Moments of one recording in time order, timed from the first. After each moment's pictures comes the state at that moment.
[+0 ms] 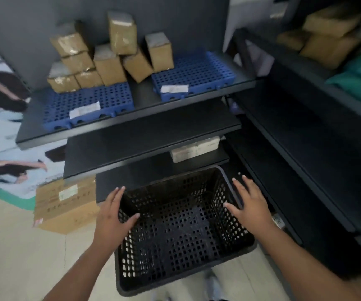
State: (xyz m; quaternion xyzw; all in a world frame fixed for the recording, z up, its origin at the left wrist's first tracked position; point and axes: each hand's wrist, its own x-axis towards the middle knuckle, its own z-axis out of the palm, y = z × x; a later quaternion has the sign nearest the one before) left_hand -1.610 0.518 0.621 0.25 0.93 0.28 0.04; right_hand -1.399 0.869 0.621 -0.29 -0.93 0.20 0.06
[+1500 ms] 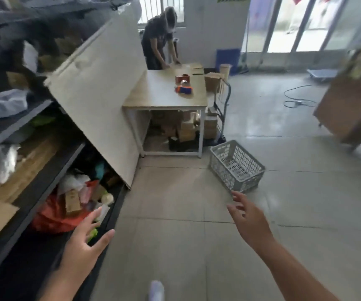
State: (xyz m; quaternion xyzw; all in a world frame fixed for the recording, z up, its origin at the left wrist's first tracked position) left_hand -0.471 0.459 0.722 0.85 0.01 0.03 0.53; right_hand -0.497 0.044 0.720 -0.87 0.16 -0.09 0.46
